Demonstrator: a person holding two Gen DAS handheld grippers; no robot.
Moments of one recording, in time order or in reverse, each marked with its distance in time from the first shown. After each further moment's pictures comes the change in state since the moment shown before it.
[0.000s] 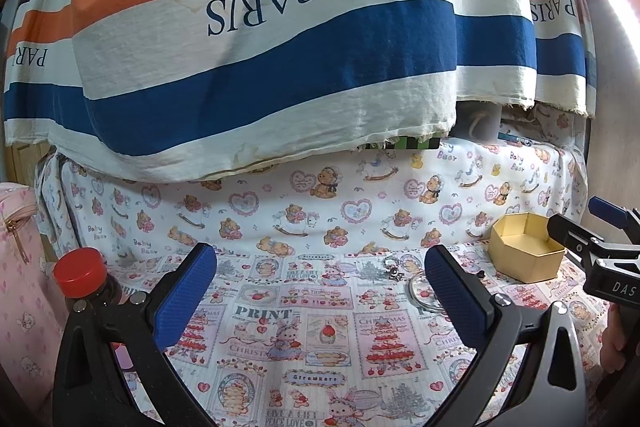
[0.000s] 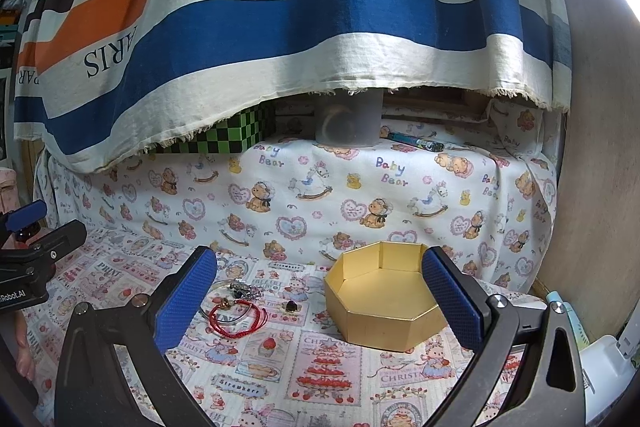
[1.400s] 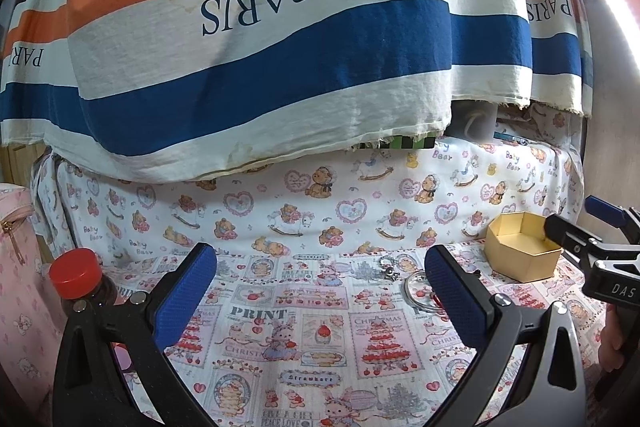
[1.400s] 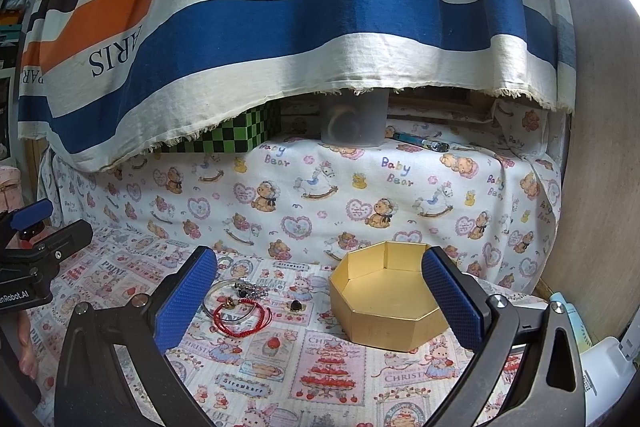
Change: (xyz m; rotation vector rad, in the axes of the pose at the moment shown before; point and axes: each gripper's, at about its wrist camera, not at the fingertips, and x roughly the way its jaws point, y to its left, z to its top) left arm 0.001 0.001 -0.001 -0.001 0.000 -0.012; right arm -0.002 0.000 0.000 -0.004 -0.008 0.008
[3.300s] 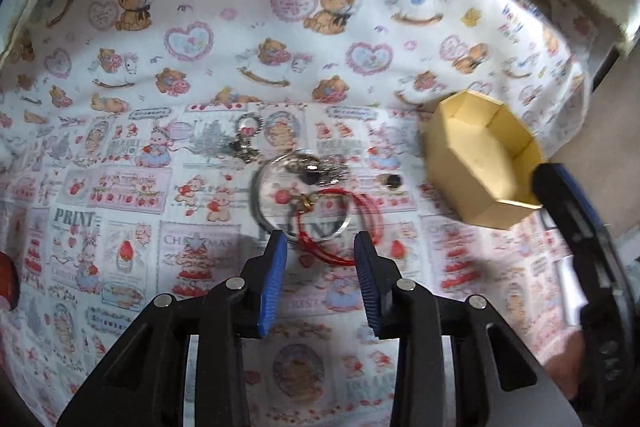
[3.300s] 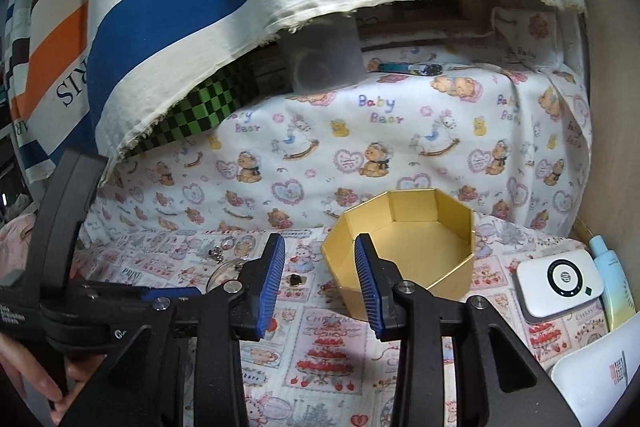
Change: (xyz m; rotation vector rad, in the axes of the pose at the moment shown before) left arm 0.121 -0.108 -0.002 -0.069 0.760 -0.147; right arm 0.038 -0.046 -0.004 0.212 0.217 0.133
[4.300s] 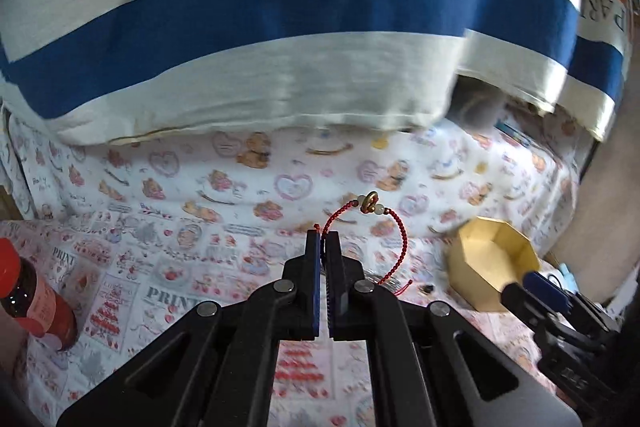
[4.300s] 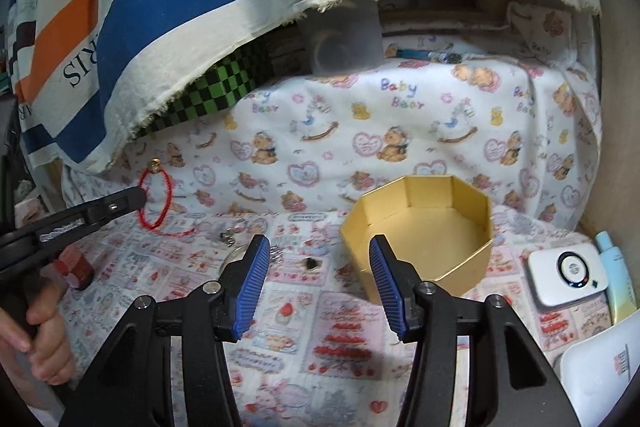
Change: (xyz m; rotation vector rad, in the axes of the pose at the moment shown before) left arm -0.086 0.074 0.002 -0.072 -0.468 0.025; right arm 0.003 0.018 -0.001 -0.028 0.079 0.027
